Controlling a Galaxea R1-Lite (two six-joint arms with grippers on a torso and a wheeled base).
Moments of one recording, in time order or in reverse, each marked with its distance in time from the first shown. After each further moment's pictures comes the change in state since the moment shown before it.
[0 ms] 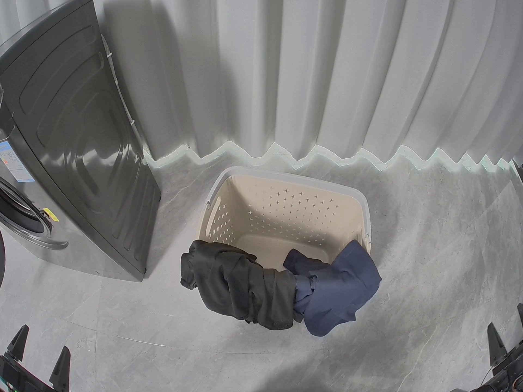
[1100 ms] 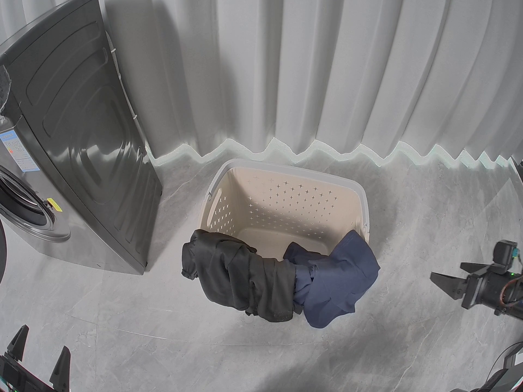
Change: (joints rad) left arm 0.002 0.000 0.000 0.001 0.002 0.008; right arm 0.182 1.100 -0.213 -0.461 0.101 0.151
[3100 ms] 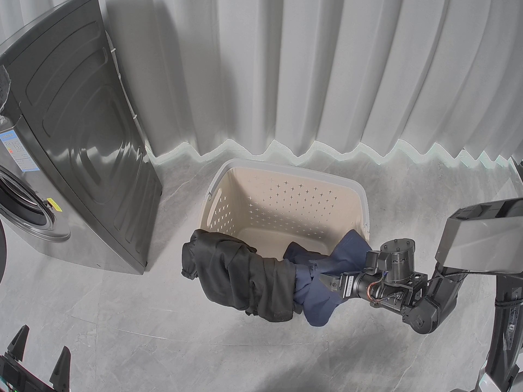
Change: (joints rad) left arm -0.001 0.000 0.000 0.000 -0.003 -0.007; right arm 0.272 1.140 -0.334 -0.725 -0.129 0.182
